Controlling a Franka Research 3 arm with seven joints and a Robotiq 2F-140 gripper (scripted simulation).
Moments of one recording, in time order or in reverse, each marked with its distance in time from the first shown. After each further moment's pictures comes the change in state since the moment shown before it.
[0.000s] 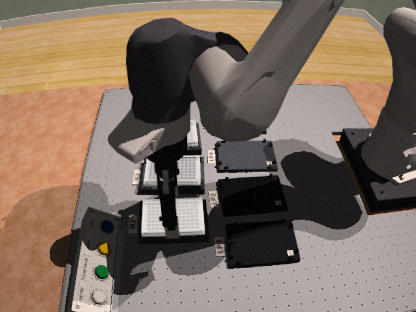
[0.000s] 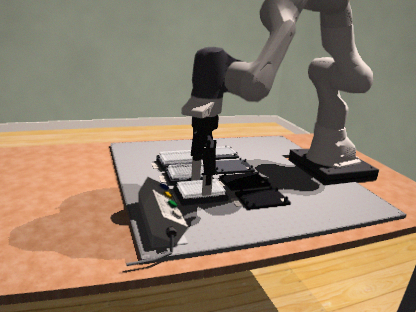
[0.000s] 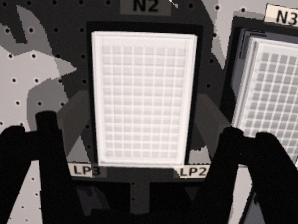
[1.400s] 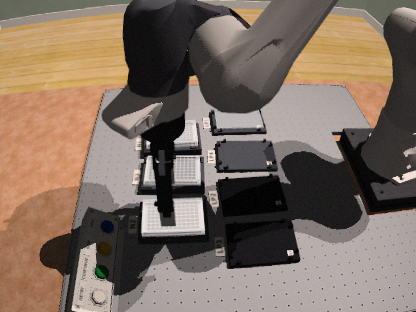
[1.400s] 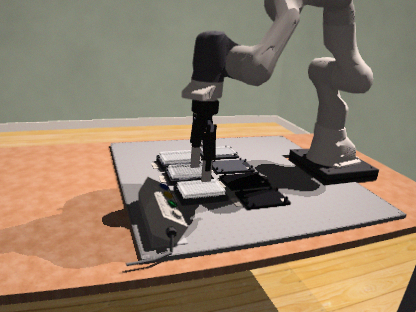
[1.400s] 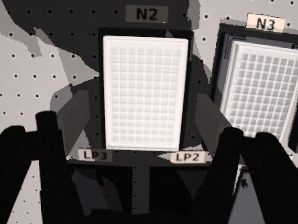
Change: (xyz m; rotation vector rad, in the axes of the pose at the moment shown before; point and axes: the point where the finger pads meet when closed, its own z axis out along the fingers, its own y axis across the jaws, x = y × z) arm 0.005 0.000 -0.044 0.006 0.015 -0.003
